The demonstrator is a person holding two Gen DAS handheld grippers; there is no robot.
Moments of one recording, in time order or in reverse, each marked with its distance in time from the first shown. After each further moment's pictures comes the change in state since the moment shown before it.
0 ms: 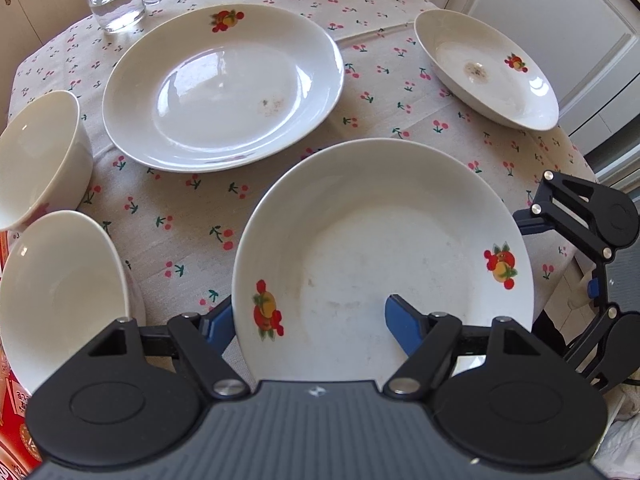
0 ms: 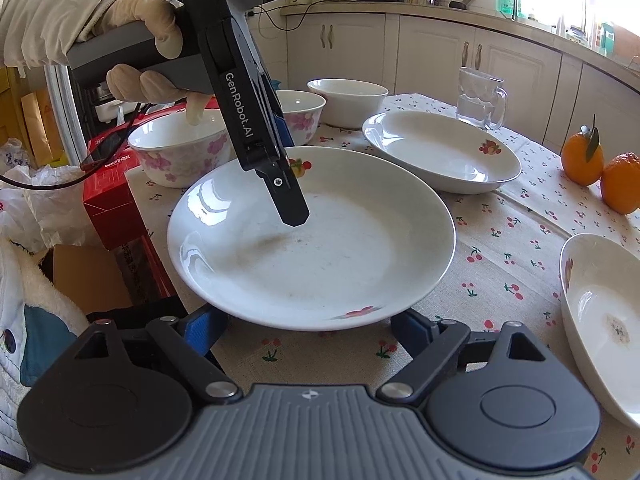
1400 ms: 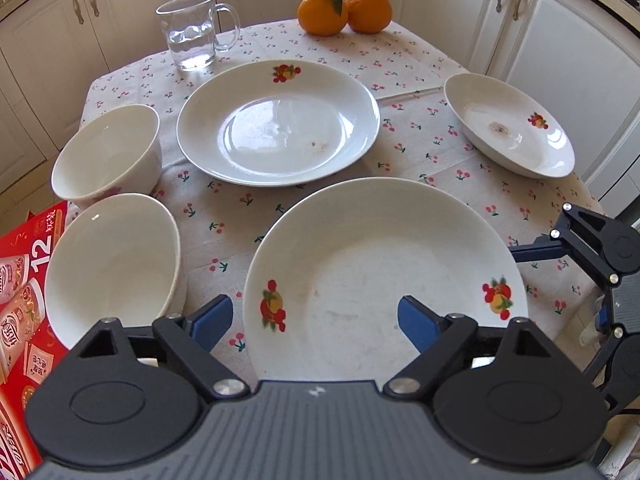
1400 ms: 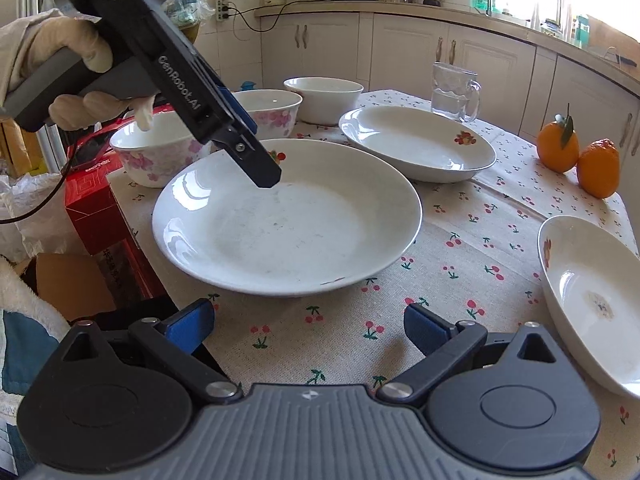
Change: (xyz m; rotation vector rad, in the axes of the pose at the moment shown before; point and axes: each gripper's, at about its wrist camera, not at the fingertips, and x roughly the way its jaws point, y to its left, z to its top) left arm -0.026 -0.004 -0.031 -0.102 -0.214 0.141; right arm -0.005 0.005 -0.006 0.040 -0.009 -0.064
